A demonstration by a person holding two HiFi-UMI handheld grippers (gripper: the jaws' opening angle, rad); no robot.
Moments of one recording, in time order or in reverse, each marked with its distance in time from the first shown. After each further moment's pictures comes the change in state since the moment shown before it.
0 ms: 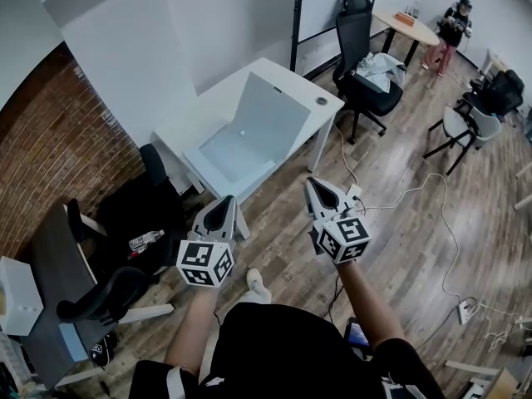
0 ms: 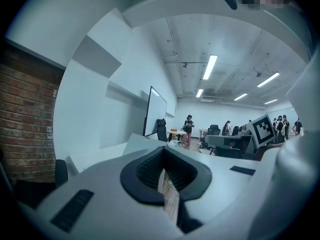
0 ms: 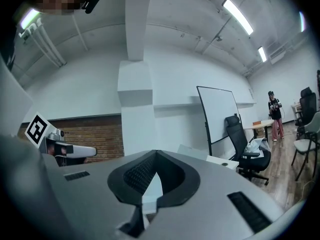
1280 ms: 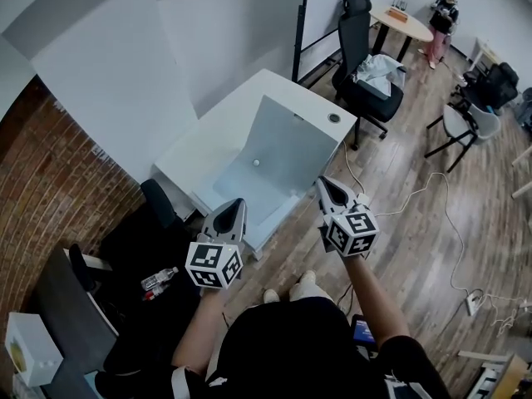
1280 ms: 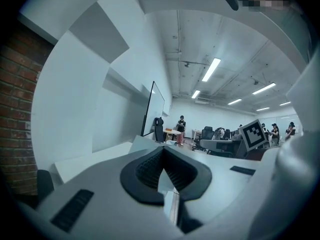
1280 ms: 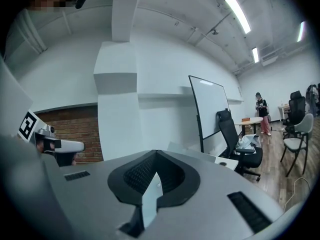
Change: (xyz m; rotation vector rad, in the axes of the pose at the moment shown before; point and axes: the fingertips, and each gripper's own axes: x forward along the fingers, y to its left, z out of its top) left arm 0.119 0.143 0.016 -0.049 0.026 -0.120; right arm 0.176 -0.046 -0.014 0.025 0.077 -0.159
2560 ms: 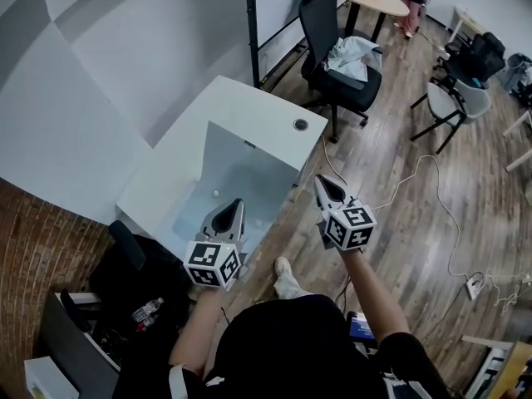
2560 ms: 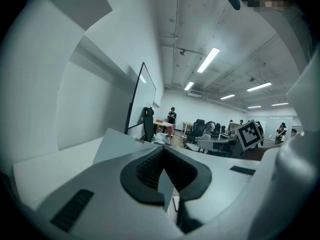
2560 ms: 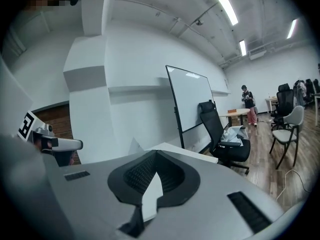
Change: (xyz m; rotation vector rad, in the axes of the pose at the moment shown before) left arm 0.209 -0.048 -0.019 -0.001 0.105 -0.119; right arm 0.053 -0.203 -0.014 0.079 0.069 -0.116
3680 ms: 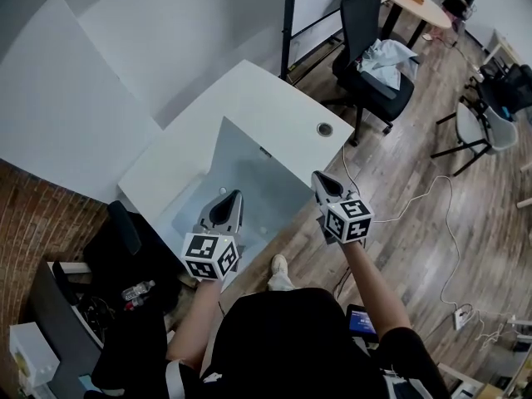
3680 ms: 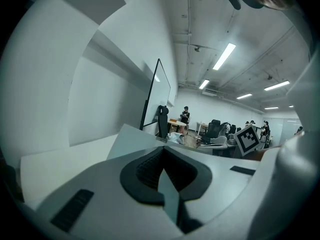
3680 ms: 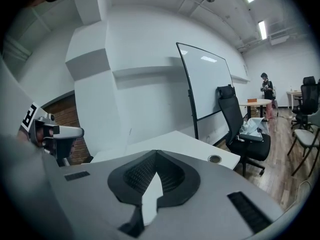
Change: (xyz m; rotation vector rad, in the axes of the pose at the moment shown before) left arm 0.046 0.064 -0.011 -0.058 0.015 0.161; right arm 0.111 -0.013 -0.033 -0.049 0.156 0.182
